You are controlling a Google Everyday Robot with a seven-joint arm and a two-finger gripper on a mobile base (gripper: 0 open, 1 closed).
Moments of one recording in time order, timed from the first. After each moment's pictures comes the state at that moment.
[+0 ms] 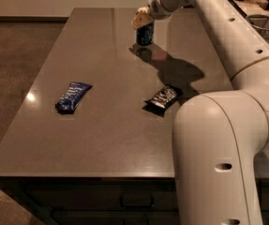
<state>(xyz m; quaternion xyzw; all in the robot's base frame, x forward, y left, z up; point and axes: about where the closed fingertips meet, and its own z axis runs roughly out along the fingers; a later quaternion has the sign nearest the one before) 0.850 -0.068 0.932 -0.32 0.85 0.11 0.41</state>
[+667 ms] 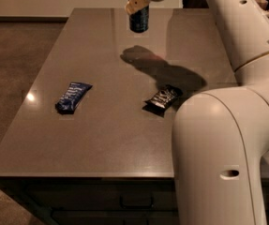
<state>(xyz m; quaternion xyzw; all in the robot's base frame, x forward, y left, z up) 0.812 -0.040 0.998 -0.39 0.81 0.12 0.42</state>
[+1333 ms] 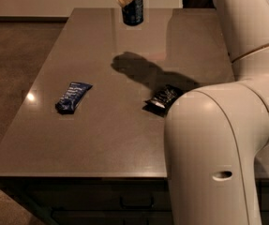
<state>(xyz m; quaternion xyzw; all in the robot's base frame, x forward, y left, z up) 0.773 -0.019 1.039 -0.46 0.78 0.12 0.40</state>
